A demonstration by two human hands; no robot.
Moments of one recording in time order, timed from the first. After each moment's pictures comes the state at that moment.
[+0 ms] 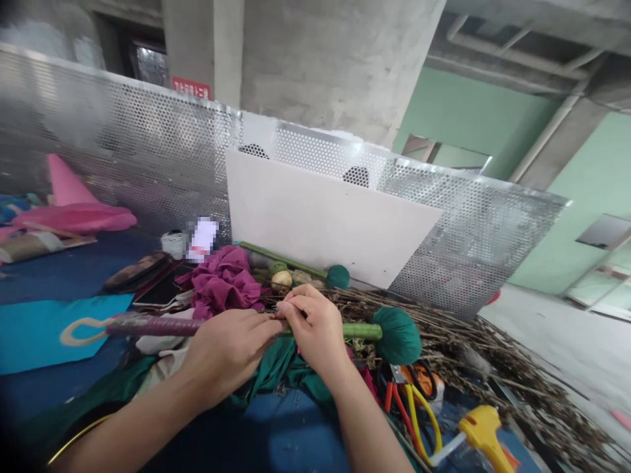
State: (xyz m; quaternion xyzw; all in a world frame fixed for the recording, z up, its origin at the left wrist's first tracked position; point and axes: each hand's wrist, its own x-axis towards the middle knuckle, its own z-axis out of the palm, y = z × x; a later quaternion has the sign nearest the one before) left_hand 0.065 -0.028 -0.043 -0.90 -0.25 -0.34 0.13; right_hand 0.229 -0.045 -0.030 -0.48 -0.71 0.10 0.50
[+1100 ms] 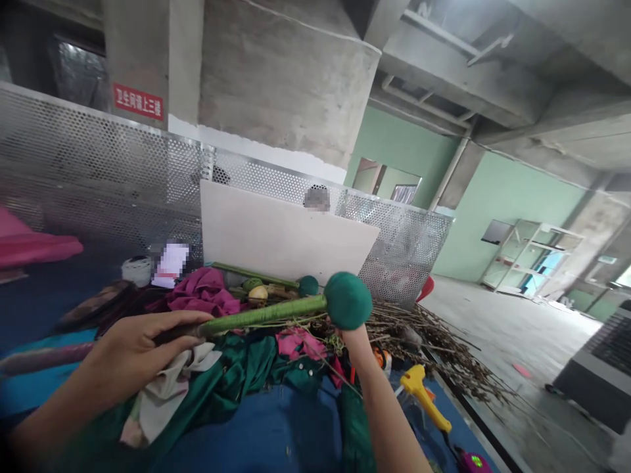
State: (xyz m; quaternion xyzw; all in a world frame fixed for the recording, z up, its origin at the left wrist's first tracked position) left_hand -0.029 -0.021 -0.002 -0.82 -0.41 -0.35 -0.21; right_hand 0.328 -0.074 -0.053 -0.58 -0.56 0.08 0.58
